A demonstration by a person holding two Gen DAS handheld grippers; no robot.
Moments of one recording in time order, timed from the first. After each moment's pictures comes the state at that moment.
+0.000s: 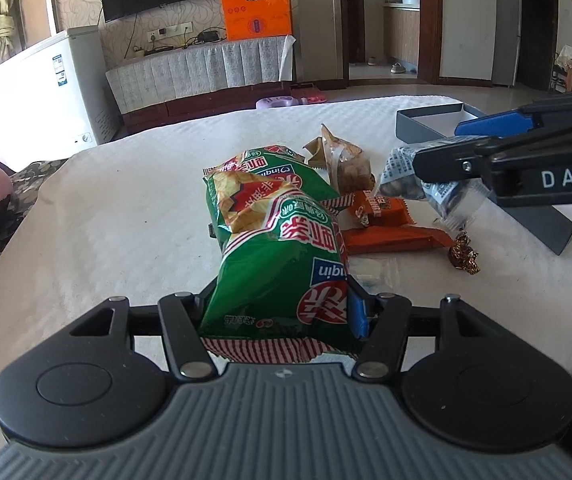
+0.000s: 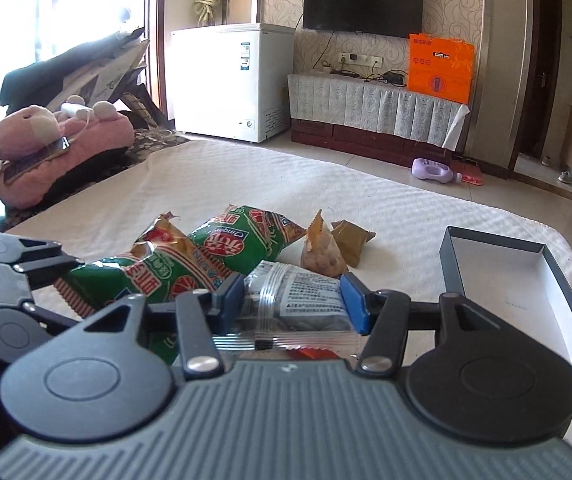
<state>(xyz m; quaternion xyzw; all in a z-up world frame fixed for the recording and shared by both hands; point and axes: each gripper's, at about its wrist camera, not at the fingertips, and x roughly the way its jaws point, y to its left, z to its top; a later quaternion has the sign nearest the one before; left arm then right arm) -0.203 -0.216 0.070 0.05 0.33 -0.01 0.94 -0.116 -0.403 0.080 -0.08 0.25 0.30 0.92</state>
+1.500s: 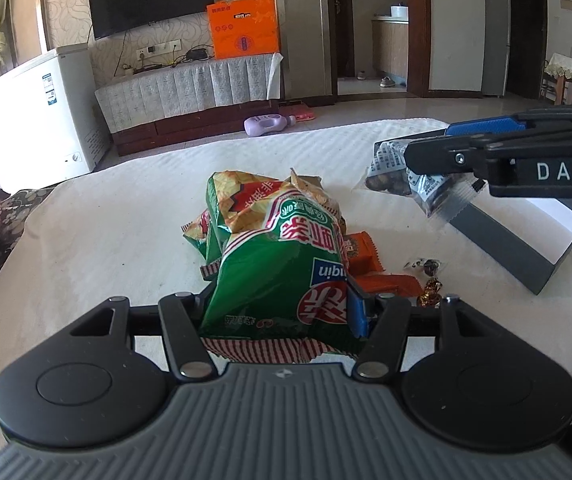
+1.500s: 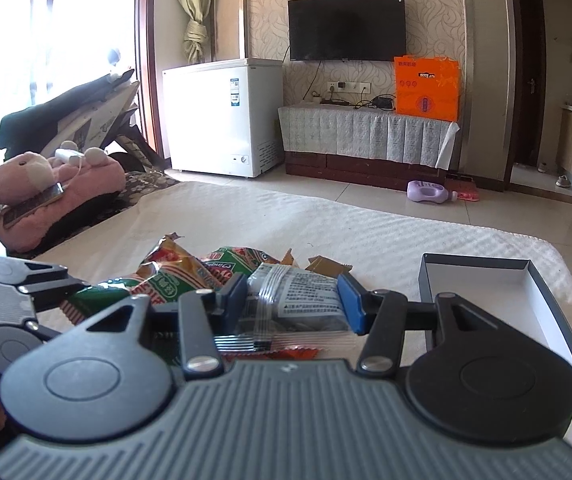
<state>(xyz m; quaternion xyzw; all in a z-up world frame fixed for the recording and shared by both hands) -0.187 -0.243 0.096 0.06 0.31 -0.03 0.95 -0.105 -0.440 0.094 -0.03 0.20 0.29 0.94</state>
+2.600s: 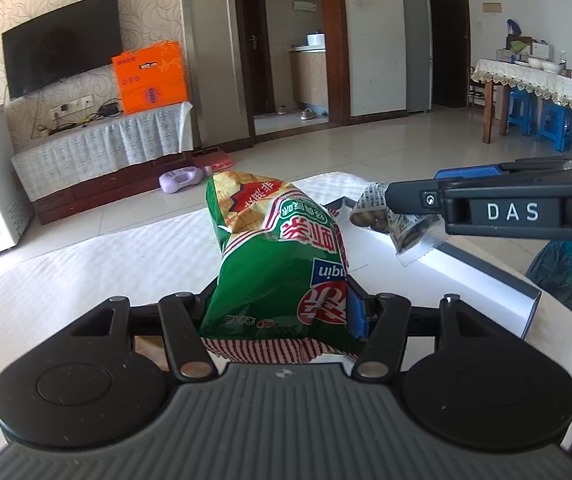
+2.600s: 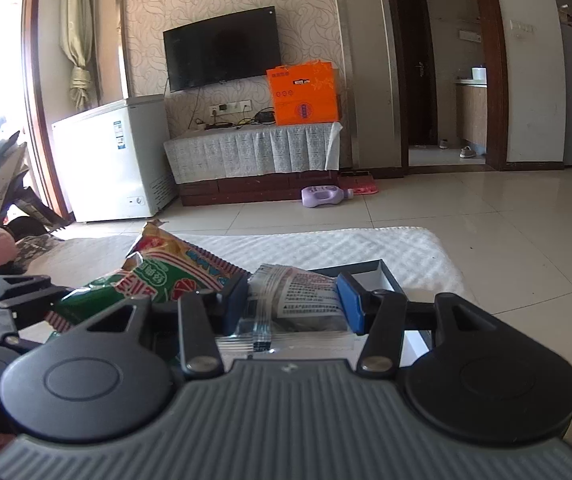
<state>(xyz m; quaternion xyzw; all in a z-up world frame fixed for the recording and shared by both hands) -0.086 -0.400 0.116 0.09 0.25 -0.15 0.95 -0.049 -0.558 0.087 0.05 0.20 0.13 0.97</state>
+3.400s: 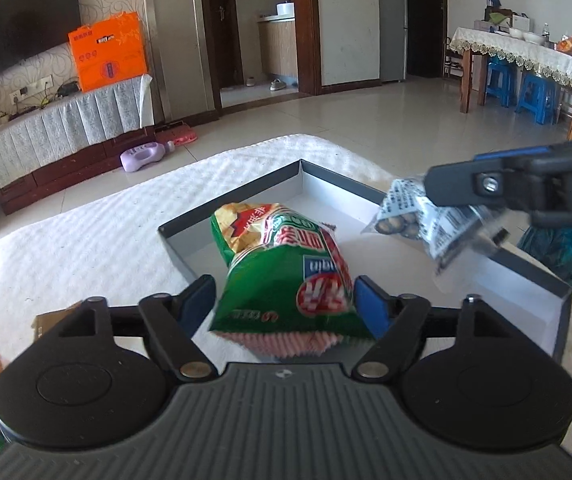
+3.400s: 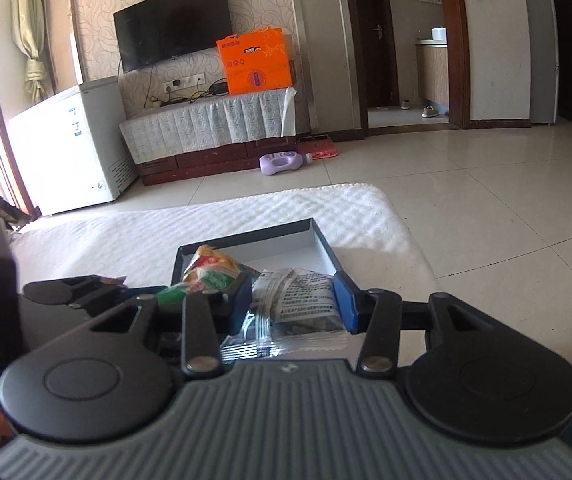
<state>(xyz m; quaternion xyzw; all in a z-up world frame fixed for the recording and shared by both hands) 0.031 -0.469 0.043 0.11 0.29 -0.19 0.93 -0.035 -0.595 0.061 0.07 0.25 0.09 0.96</state>
